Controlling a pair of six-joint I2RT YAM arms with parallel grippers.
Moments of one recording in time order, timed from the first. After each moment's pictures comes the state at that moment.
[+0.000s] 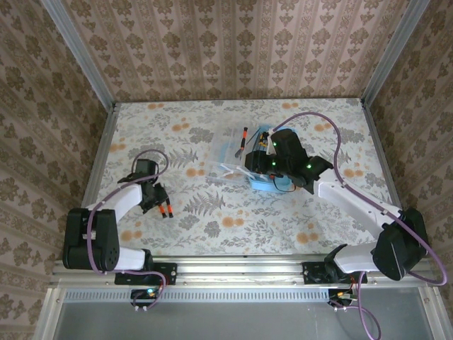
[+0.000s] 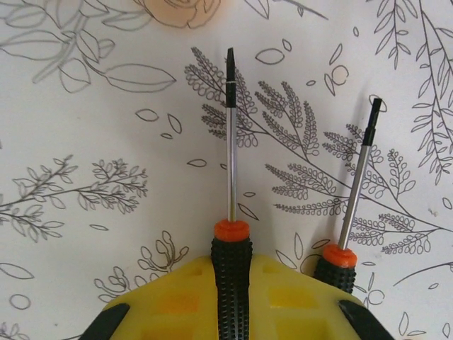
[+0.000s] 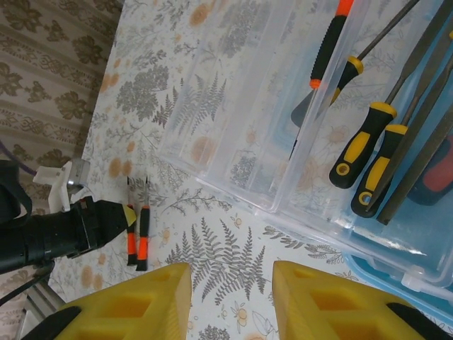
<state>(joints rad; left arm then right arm) -0.12 1.36 0.64 -0.52 -0.04 -0.54 0.56 1.33 1.05 -0.36 -0.19 0.66</state>
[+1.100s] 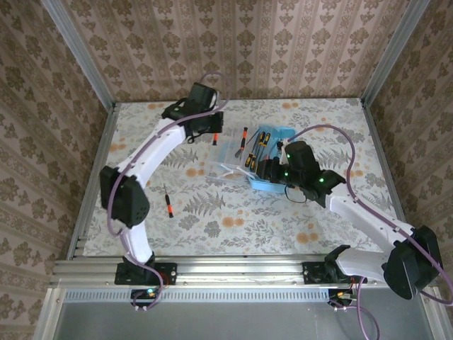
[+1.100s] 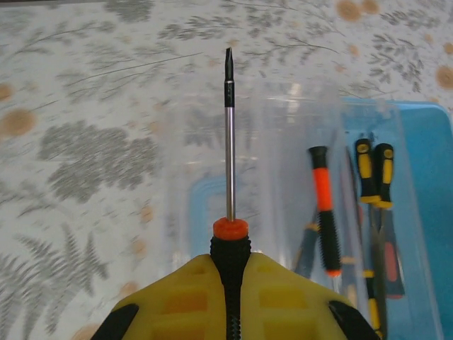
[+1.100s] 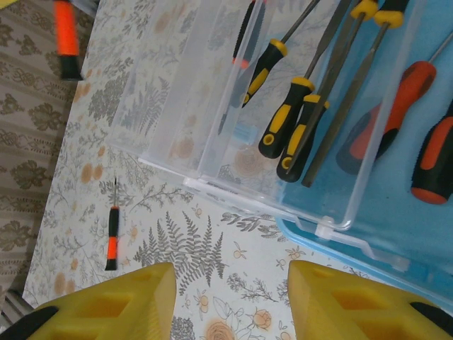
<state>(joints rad) -0.57 1.89 1.84 -0.79 0.01 -0.31 0.51 1.17 0.86 -0.32 -0.15 0.66</state>
